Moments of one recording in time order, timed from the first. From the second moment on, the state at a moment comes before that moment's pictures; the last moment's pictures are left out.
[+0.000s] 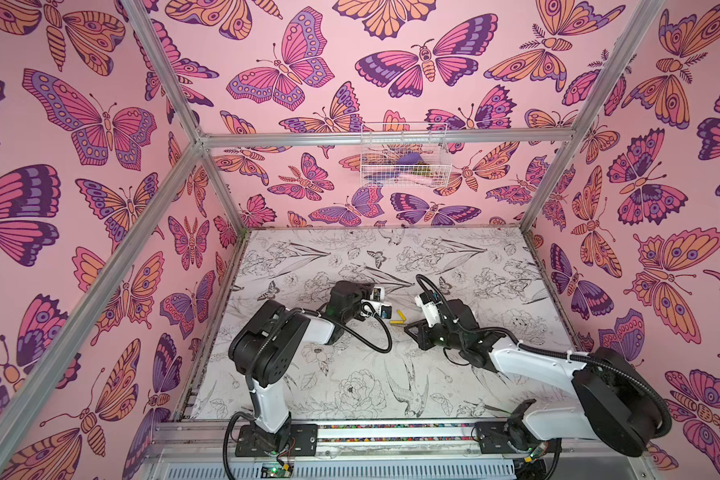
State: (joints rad) left arm -0.51 1.86 0.72 0.72 0.10 1.40; right arm 0.67 1.36 0.54 0.20 -0.26 0.42
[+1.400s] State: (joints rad) left arm -0.51 1.70 0.78 0.86 -0.07 1.42; right arm 0.64 1.36 0.55 0.19 -0.25 0.42
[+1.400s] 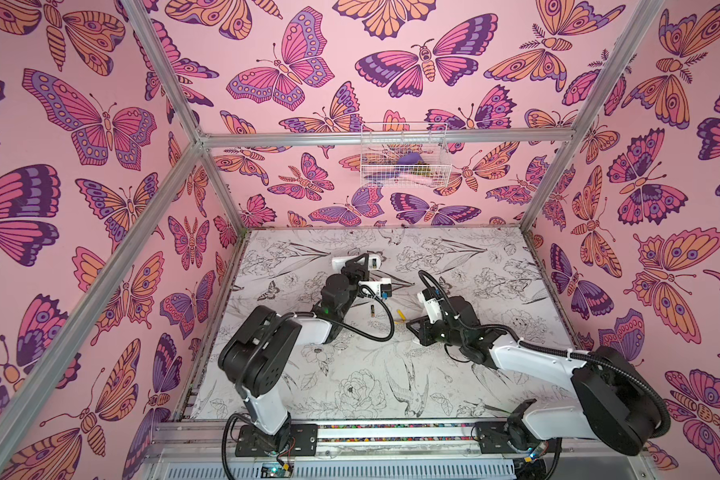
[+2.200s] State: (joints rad) left arm -0.52 1.47 1.12 -0.48 -0.13 0.45; right arm 0.68 1.36 0.55 0.22 -0.27 0.45
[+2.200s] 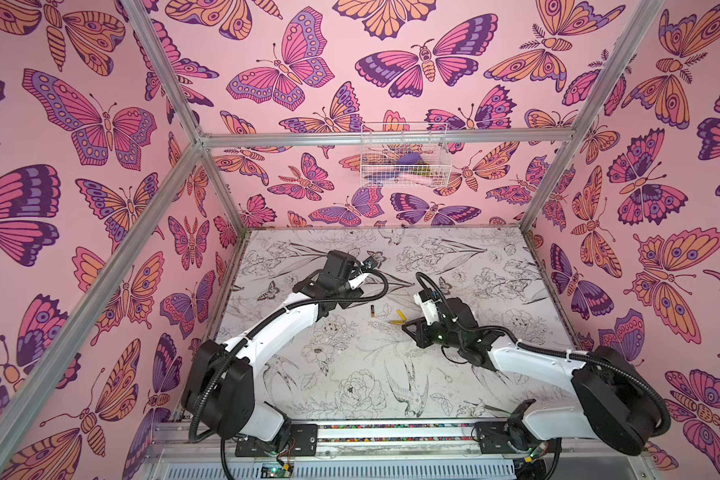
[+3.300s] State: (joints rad) left arm -0.52 1.66 0.92 -0.53 0.09 0.03; right arm 0.80 1.57 0.63 0.28 -0.26 0.47
